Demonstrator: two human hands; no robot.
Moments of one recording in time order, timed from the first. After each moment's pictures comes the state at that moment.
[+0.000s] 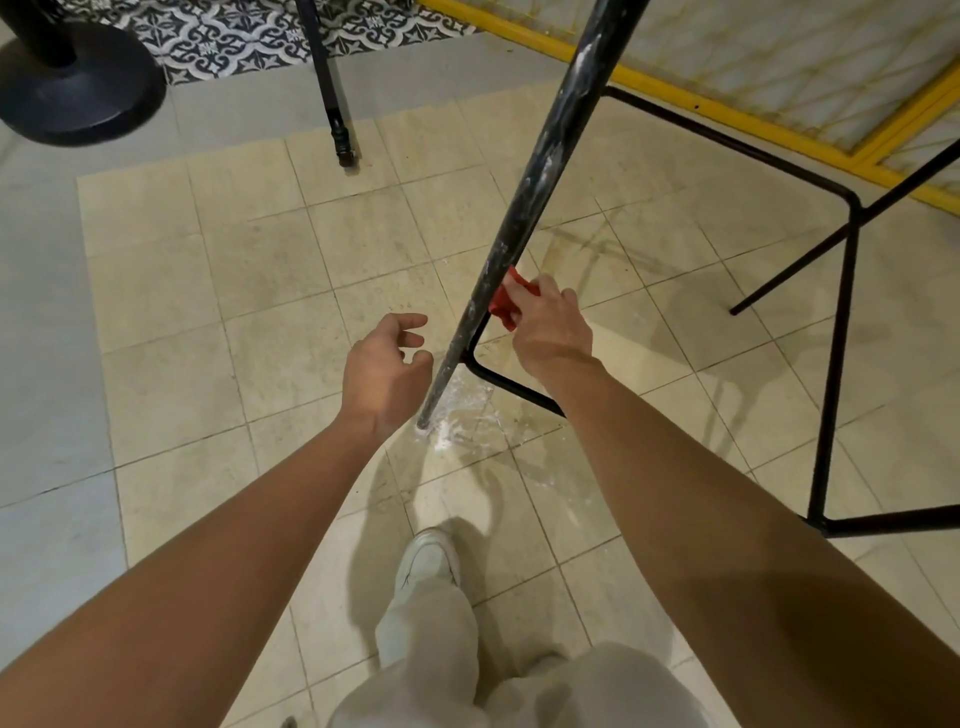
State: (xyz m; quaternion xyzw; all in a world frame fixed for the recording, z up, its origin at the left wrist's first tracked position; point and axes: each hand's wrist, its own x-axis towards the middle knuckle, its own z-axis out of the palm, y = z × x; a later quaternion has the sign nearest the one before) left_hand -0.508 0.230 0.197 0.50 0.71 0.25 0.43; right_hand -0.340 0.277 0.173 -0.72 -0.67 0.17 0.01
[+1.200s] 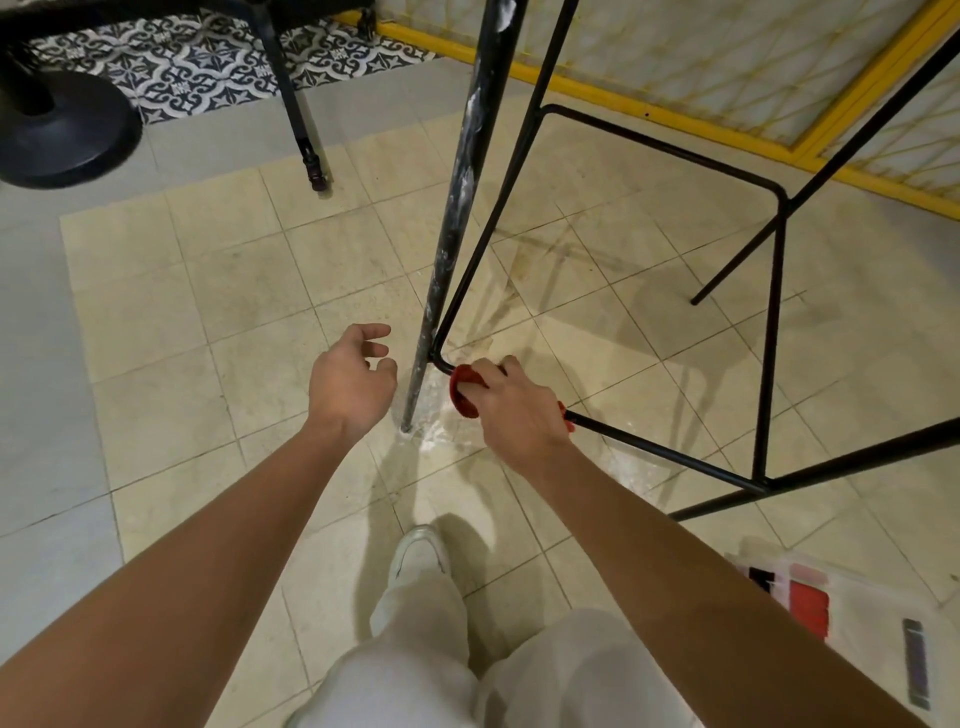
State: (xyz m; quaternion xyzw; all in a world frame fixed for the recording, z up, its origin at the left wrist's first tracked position) left_hand -0.506 0.214 0.221 0.52 0.72 0.24 0.39; right_hand -0.340 0.177 0.203 -0.60 -0.79 0.11 -0.06
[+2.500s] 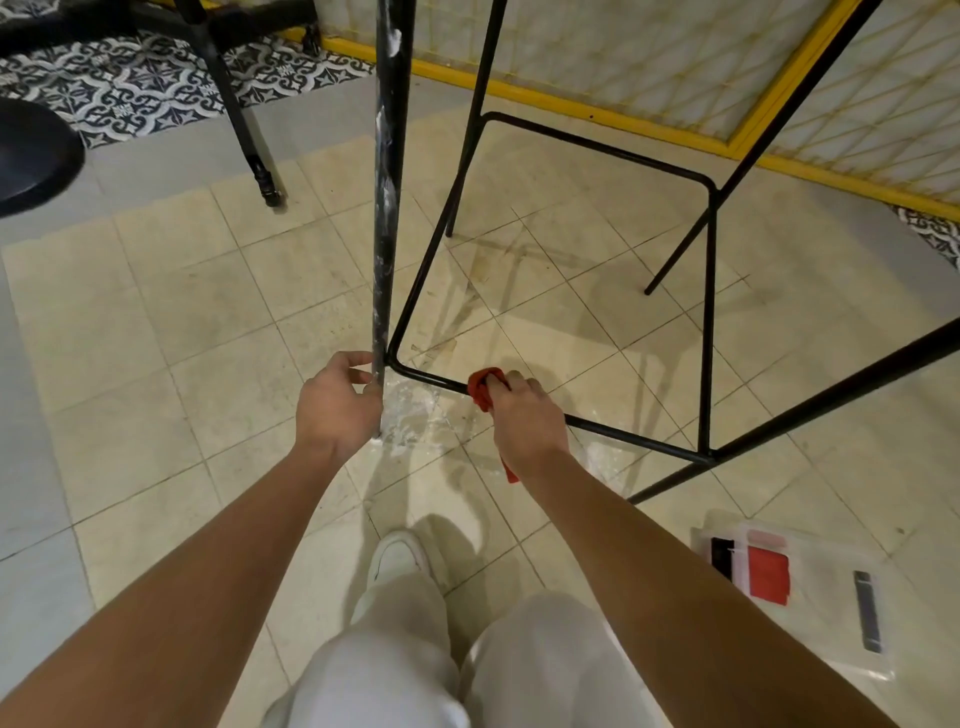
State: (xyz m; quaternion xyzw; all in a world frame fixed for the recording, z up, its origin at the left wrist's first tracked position) left_hand -0.483 0.195 0.220 0.54 0.72 0.20 0.40; right_hand -0.298 0.151 0.189 -0.73 -0.67 0.14 -0.01
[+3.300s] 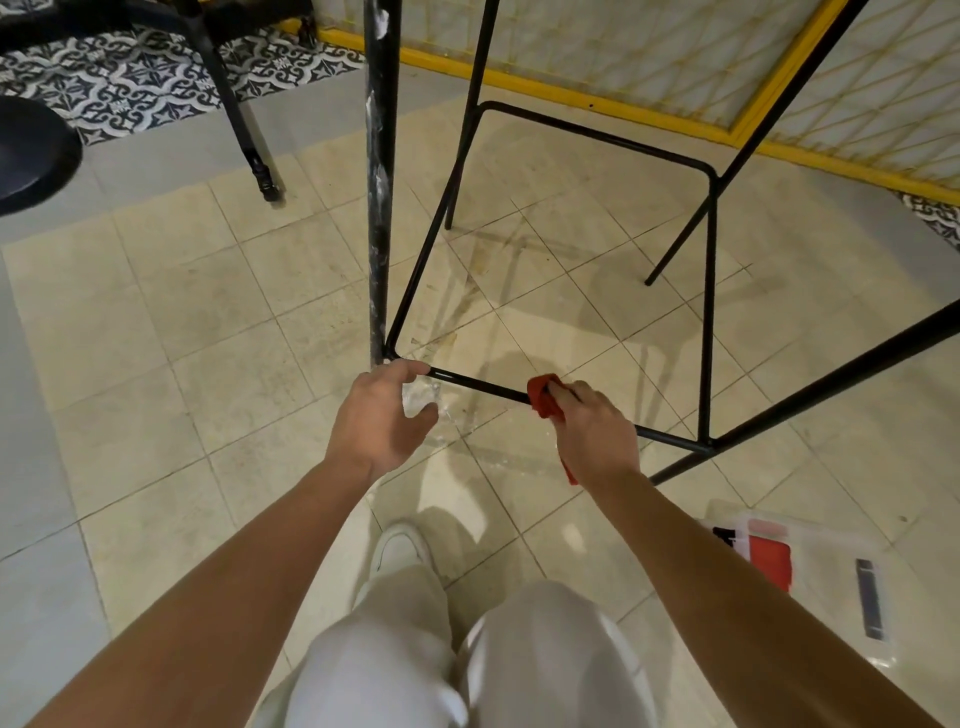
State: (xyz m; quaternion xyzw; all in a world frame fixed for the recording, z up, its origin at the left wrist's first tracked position) left_hand -0.463 0.174 0.211 0.69 0.62 0.13 0.34; right_hand -0.242 0.115 0.185 -0.76 -0.64 0.12 0.03
